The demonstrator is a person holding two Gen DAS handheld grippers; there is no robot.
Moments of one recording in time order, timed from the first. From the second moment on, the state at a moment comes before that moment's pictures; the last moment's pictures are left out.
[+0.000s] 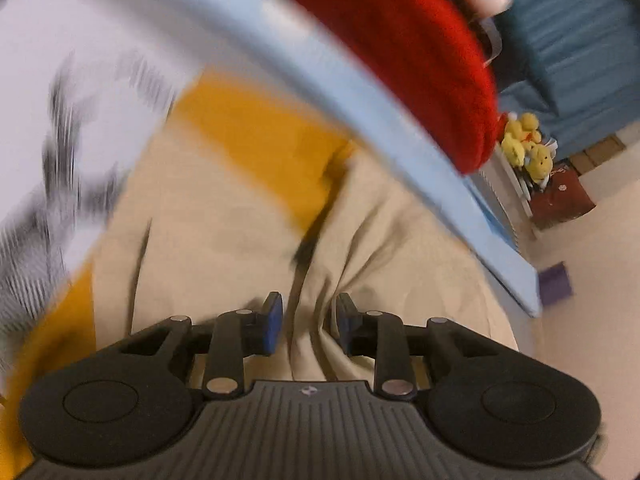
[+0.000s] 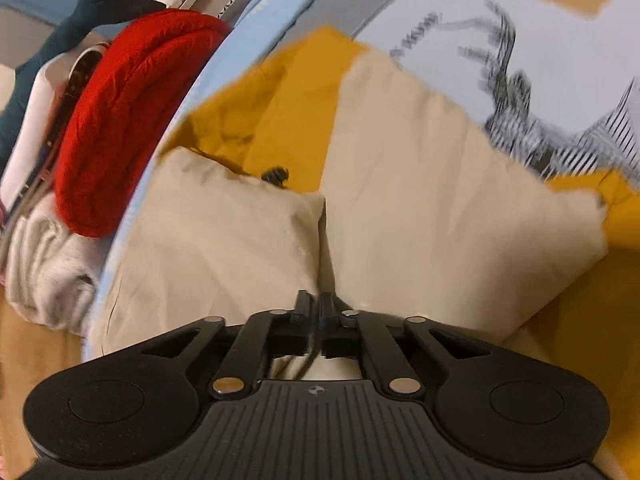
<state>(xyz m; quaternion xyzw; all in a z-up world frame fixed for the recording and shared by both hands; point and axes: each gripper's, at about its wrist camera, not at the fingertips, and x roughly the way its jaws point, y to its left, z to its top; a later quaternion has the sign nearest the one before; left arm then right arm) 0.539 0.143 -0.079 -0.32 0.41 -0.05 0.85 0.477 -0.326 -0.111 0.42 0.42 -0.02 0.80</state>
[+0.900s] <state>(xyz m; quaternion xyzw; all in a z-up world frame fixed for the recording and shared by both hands) 0.519 0.053 -0.118 -0.12 0.44 -0.11 0.88 0.455 -0.275 -0.099 0.29 0.38 0.07 0.87</state>
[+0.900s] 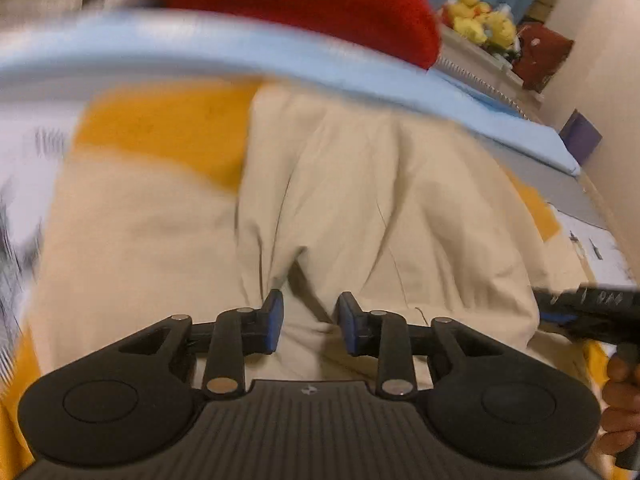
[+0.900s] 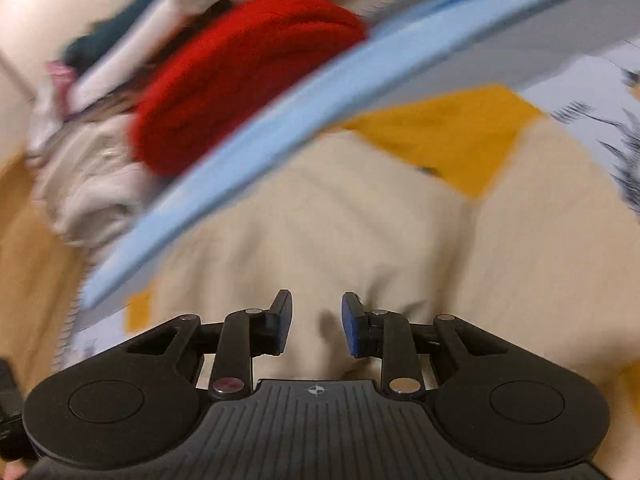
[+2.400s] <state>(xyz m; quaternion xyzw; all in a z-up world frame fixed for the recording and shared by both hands) 0.025 0.023 0.060 -0.05 0.26 -0.08 0.96 -0.037 -0.355 0.093 0.08 0.14 -0.10 0.98</state>
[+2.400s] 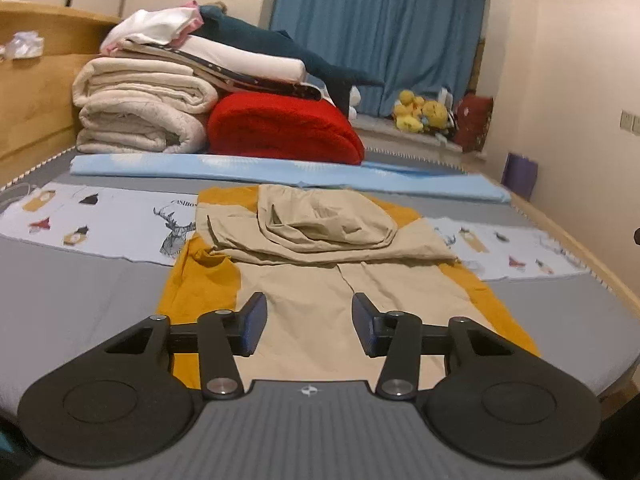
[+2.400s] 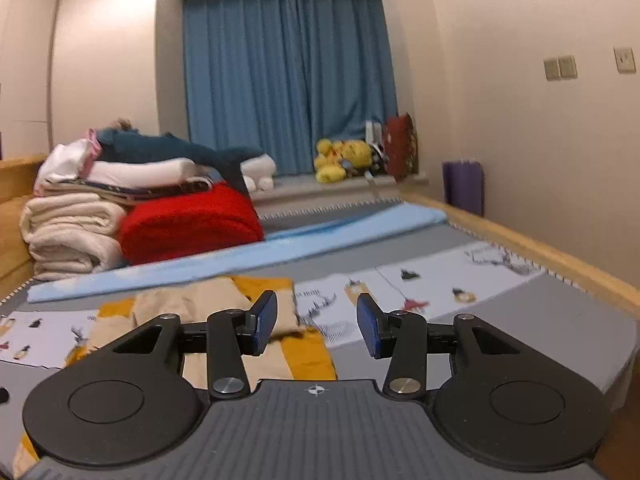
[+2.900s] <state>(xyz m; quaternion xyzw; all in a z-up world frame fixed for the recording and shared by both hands) 0.090 0.122 -0.031 -0.11 0.46 0.03 0.88 0.031 -0.399 -0.008 0.13 0.28 -0.11 0.95</state>
